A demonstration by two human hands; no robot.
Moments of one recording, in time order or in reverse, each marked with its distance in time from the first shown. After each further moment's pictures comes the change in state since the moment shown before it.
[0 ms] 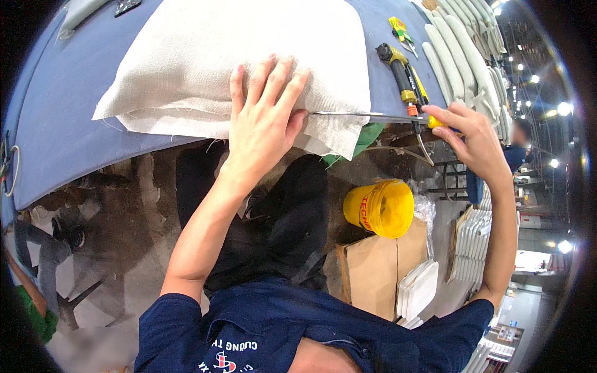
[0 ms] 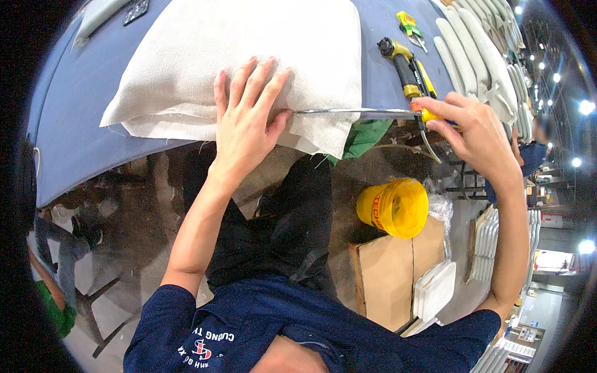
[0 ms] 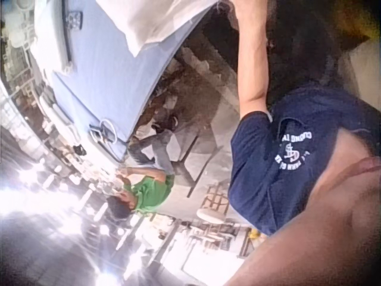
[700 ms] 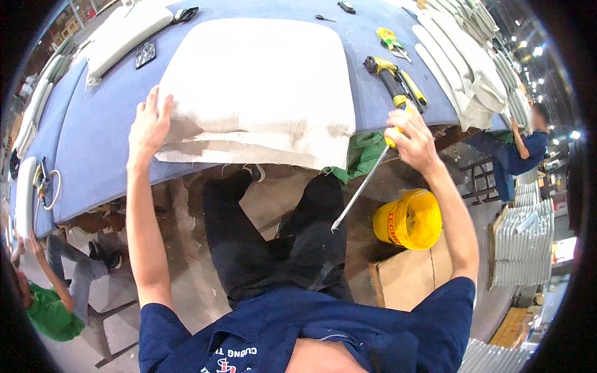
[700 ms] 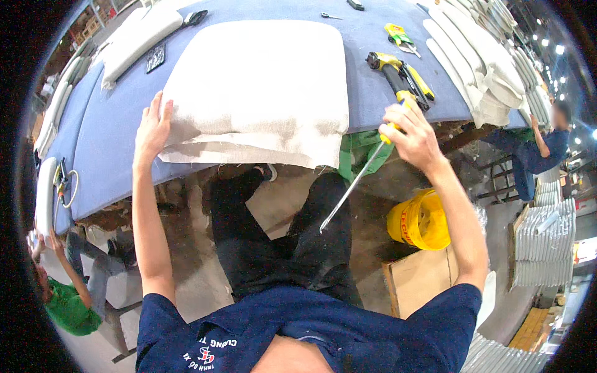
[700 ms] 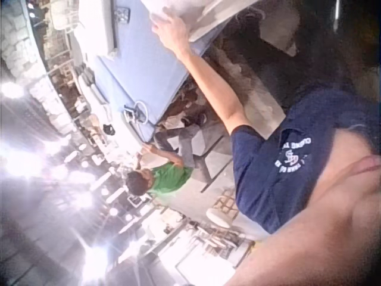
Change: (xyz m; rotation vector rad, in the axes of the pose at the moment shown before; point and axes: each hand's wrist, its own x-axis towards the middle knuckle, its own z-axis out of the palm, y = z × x) left_hand 0.032 -0.190 -0.135 0.268 -0.142 -0.501; right_hand 0.006 0.031 0.167 -0.006 0.705 -0.327
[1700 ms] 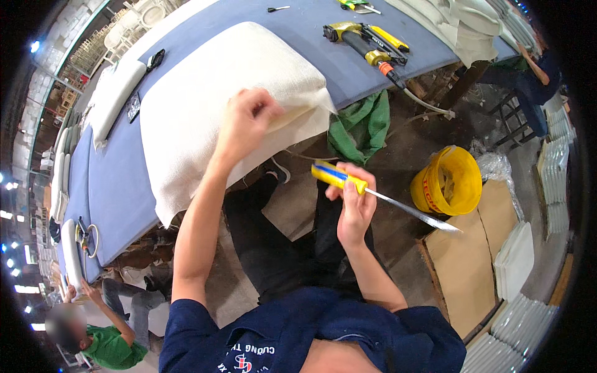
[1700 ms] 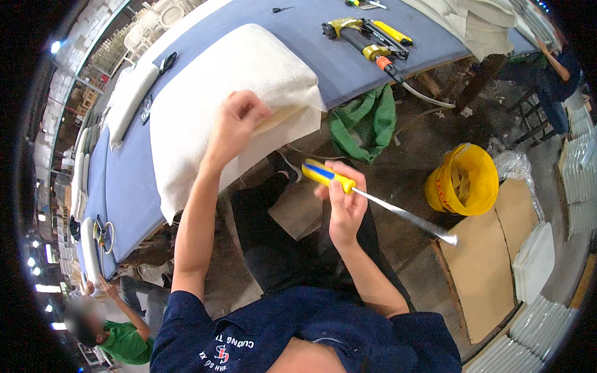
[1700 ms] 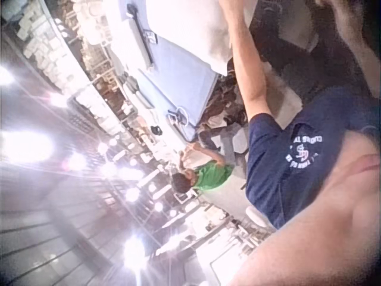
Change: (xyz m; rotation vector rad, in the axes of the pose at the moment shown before) left_hand -0.052 0.239 0.080 -0.528 -0.380 0.637; right_hand 0.003 -0.263 0.076 1.354 1.174 1.233
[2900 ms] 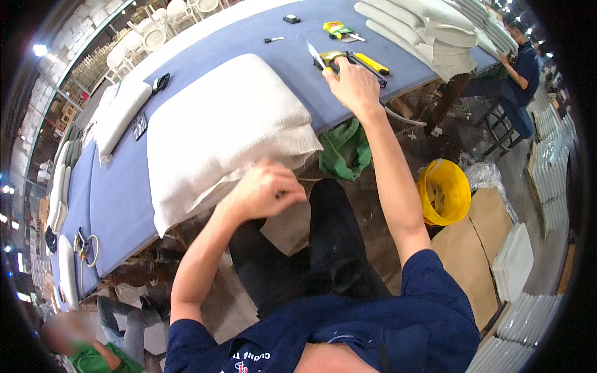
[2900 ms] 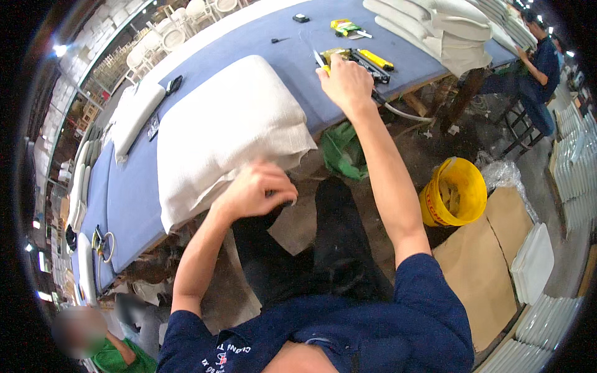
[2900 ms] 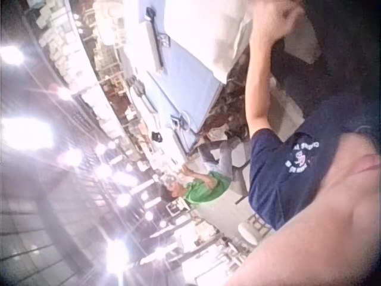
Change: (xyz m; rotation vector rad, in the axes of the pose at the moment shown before) left_hand -0.066 0.049 0.002 0.025 -0.431 0.483; right_hand 0.257 -0.085 0.059 -1.556 -0.184 -0.434
